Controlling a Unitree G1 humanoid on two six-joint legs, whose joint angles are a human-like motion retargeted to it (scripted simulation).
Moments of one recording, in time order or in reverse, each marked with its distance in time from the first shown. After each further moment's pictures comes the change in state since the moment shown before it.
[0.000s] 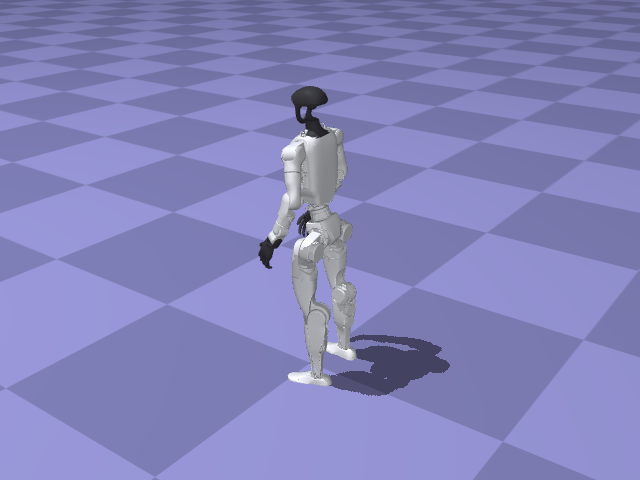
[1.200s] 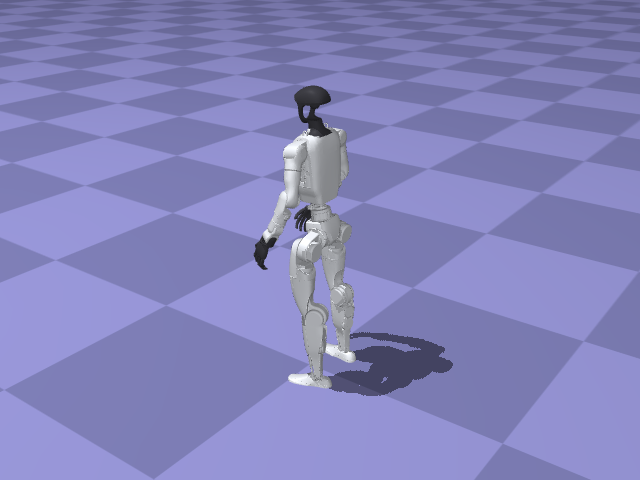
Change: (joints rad) left arm -0.067 0.050 0.033 0.049 0.011 0.053 -0.059; right arm -0.067 -0.013 -0.100 -0.039 -0.019 0.025 0.051; waist -0.002 0.008 0.132; left_leg 0.129 0.007 -0.009 0.042 -0.044 0.011; right_leg 0.110 0.005 -0.014 0.063 -0.096 0.003
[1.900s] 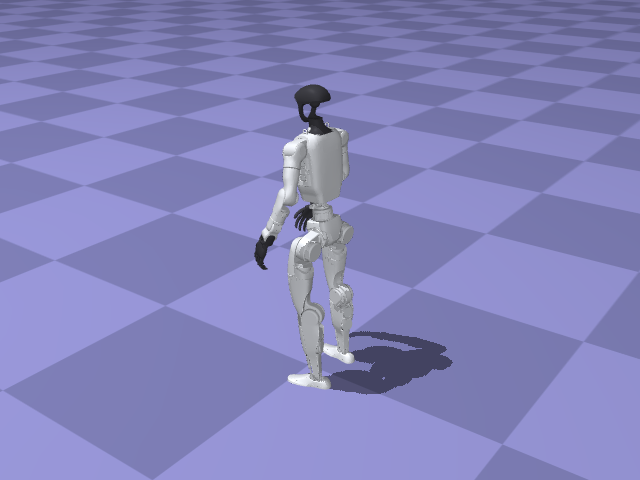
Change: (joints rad) left arm -0.035 0.007 -0.002 0.026 0.032 0.010 -0.010; right arm -0.082 0.022 -0.032 0.024 -0.027 0.012 0.005; waist 0.013 0.005 0.076; left_leg -0.008 0.009 0.027 0.097 -0.040 0.017; right_leg -0.013 -0.004 0.018 0.053 -0.040 0.013
